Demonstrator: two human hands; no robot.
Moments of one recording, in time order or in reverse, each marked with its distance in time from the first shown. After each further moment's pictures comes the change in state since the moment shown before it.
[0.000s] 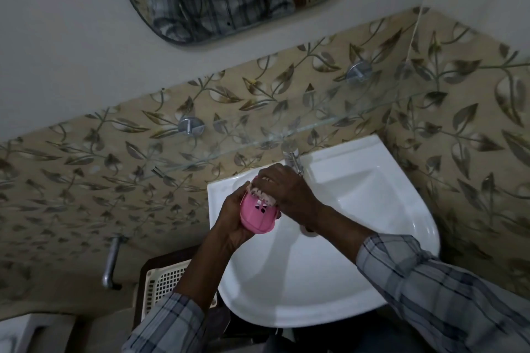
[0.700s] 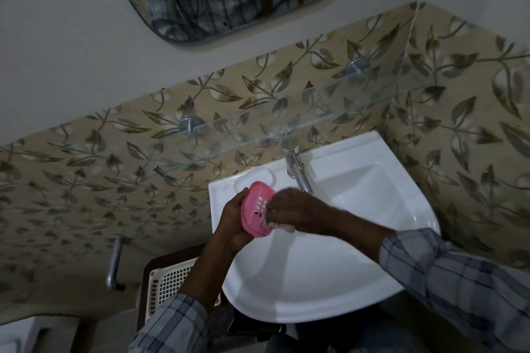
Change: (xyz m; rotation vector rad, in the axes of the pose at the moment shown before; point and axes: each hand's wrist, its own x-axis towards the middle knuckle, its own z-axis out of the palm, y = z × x) left_hand 0.007 -0.009 -0.027 0.064 0.068 -0.060; right_hand -0.037 0.012 -0.002 0.066 -0.250 -0.289
